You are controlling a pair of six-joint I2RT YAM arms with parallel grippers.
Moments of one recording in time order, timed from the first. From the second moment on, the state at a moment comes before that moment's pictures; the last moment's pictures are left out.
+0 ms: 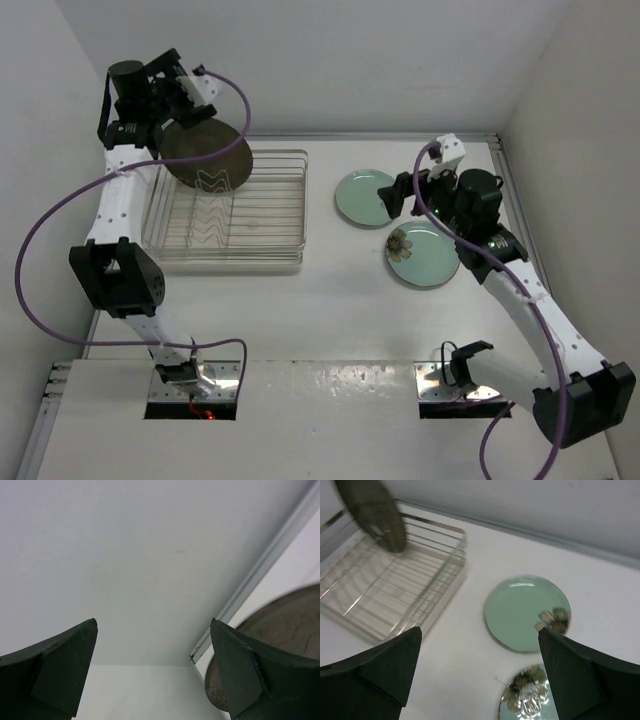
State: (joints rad) left arm 0.11 1.73 1.80 -0.26 0.48 1.14; right arm 0.34 1.02 0.91 -0.05 -0.20 0.04
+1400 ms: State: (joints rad) left arm 0.08 1.27 1.57 -0.96 0.43 0.49; right arm -0.33 1.19 0.46 -0.01 -0.35 0.54
